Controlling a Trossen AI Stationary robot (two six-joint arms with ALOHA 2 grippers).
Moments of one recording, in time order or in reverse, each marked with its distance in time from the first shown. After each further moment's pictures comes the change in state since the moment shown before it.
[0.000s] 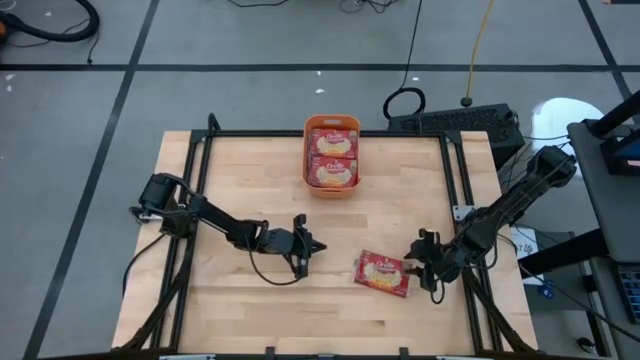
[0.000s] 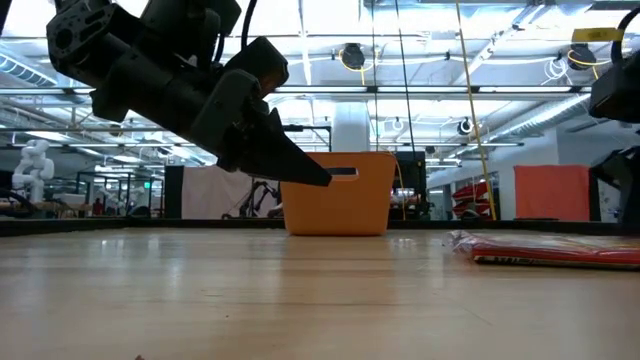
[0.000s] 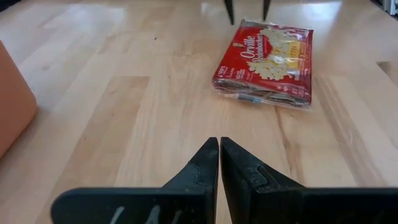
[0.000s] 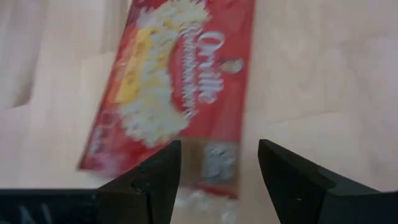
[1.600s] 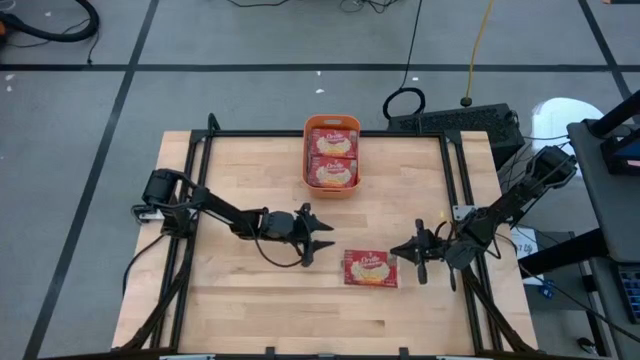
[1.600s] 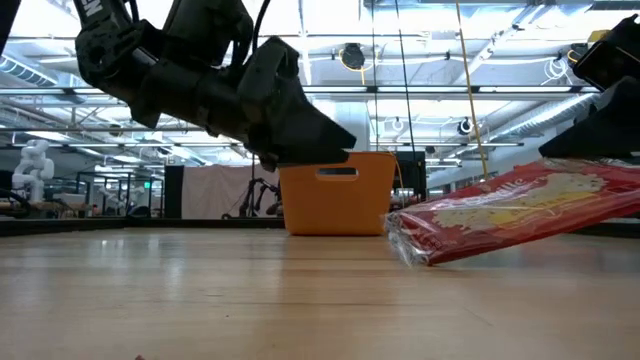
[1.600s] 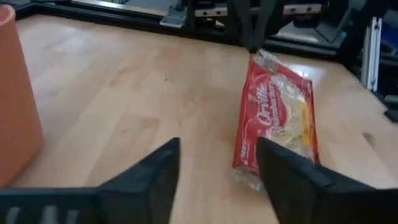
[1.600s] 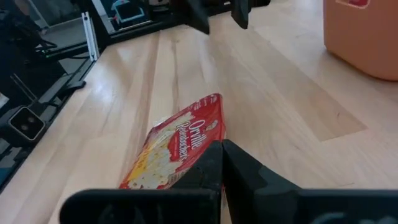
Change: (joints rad) left arm 0.120 0.001 0.000 0.157 0.135 -0.075; right arm -0.012 0.000 -0.216 0.743 0.354 -0.287
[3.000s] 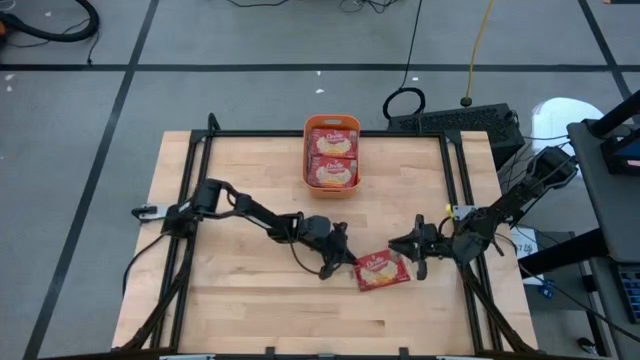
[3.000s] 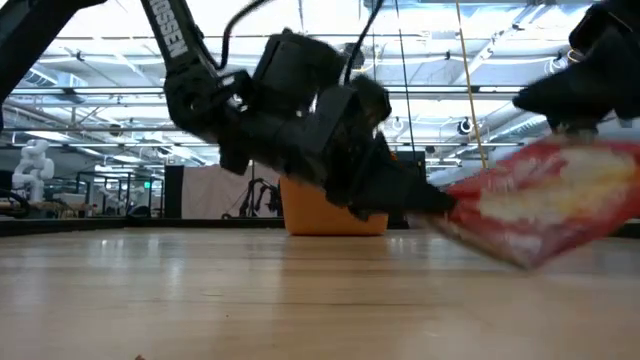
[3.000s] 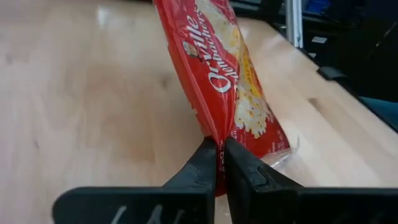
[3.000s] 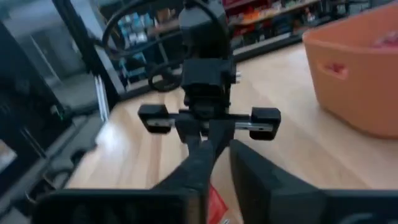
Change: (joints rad) left arm 0.042 0.378 0.380 -0.061 0.440 0.063; right arm -0.023 -0.006 0.002 0.228 0.077 -0.118
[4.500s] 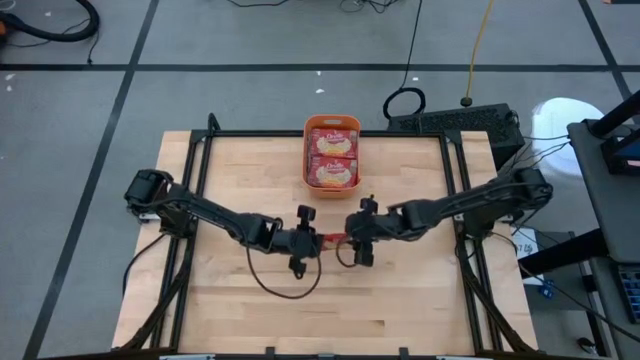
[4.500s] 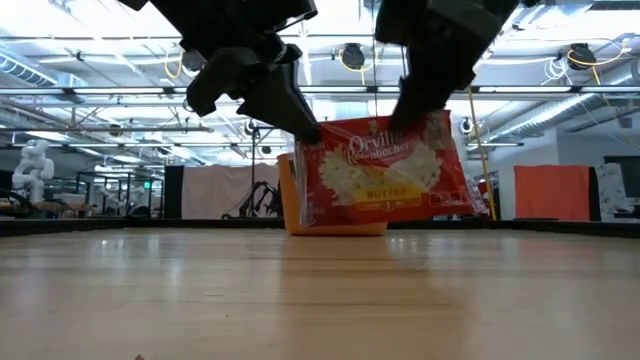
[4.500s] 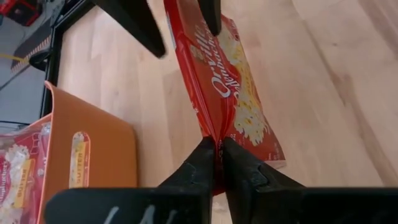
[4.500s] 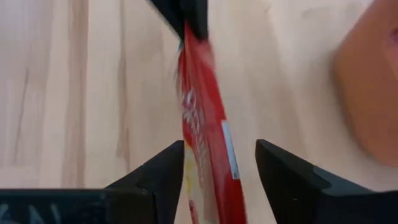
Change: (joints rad) left arm -0.183 -0.496 0.000 -0.949 -0.758 0.414; right arm -0.531 0.509 0.964 -1.179 -0.608 -0.192
